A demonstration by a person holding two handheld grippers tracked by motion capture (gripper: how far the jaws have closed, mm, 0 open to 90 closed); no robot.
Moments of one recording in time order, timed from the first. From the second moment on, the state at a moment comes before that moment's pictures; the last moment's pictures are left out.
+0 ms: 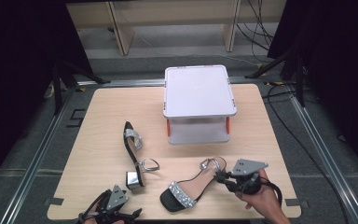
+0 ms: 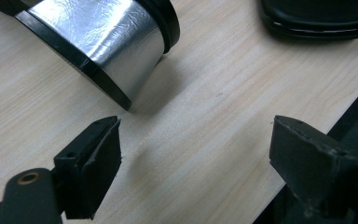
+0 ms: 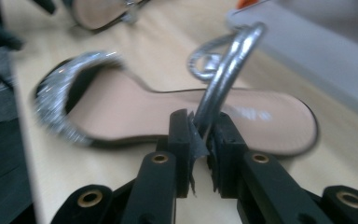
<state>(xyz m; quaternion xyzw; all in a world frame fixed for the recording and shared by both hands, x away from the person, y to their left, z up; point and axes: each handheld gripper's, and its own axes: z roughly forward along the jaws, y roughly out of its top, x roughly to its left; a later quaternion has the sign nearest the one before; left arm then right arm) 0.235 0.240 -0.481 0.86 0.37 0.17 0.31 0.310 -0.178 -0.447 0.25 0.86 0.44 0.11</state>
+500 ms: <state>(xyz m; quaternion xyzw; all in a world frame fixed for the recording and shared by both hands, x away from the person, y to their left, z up) 0.235 0.239 -0.482 0.86 0.37 0.16 0.31 0.285 -0.211 -0.439 0.25 0.87 0.40 0.14</state>
